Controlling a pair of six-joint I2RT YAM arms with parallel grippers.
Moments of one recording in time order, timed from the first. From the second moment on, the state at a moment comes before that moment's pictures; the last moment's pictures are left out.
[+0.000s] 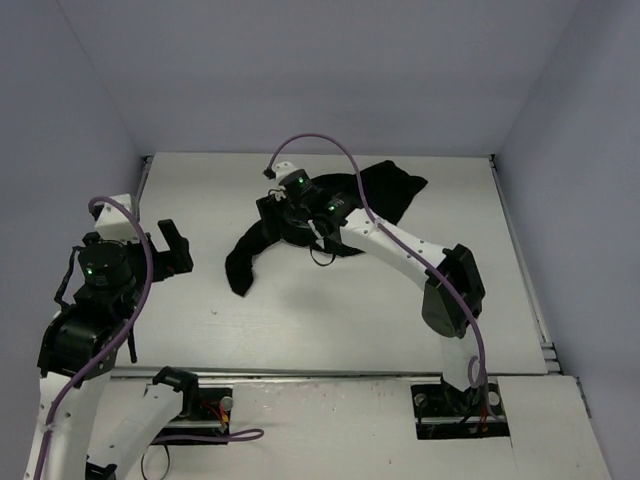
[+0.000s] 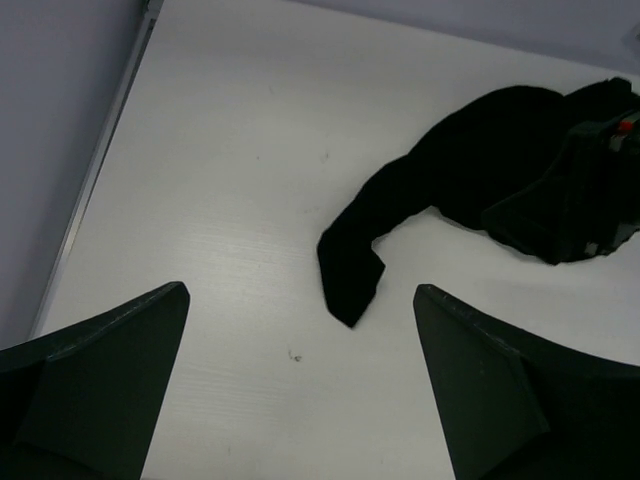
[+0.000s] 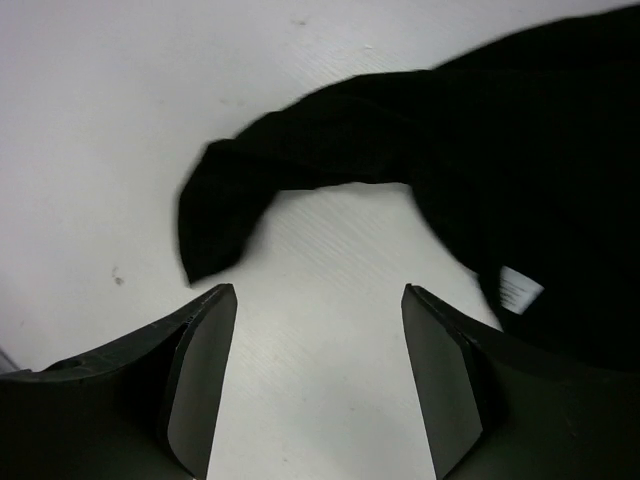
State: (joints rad) left arm -0.25 0.70 1.22 -0.89 -0.28 -0.25; right arm 0.82 1.95 1.74 -0.46 0.00 0.27
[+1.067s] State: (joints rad) left arm -0.20 1.59 0.94 -0.46 -0.21 -0.37; right arm 0.30 1.81 1.35 -0.43 0.07 0.33
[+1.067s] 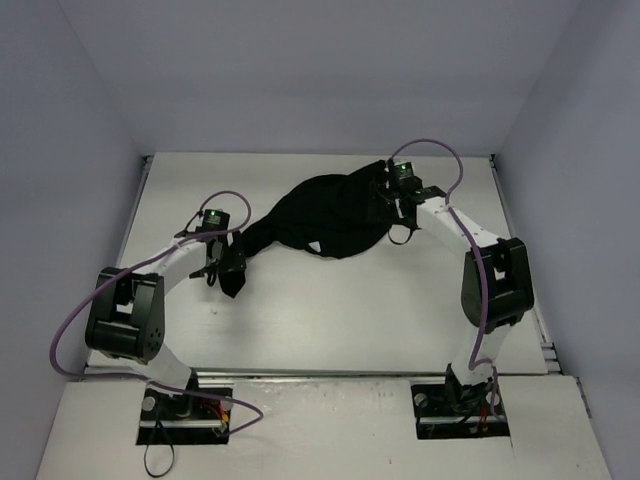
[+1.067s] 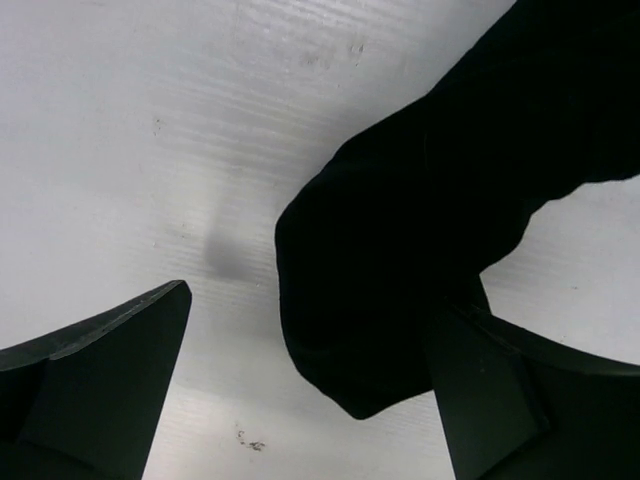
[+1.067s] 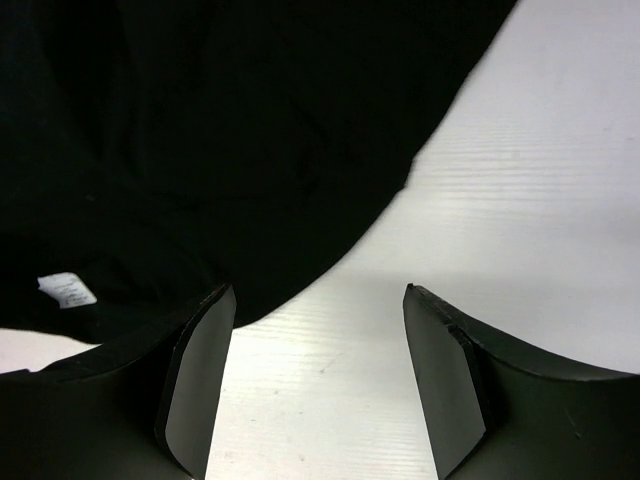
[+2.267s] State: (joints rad) left arm -0.08 1.99 1.78 -0.50 -0.28 -0.29; right arm 0.91 1.78 1.32 -0.41 0.07 0.38
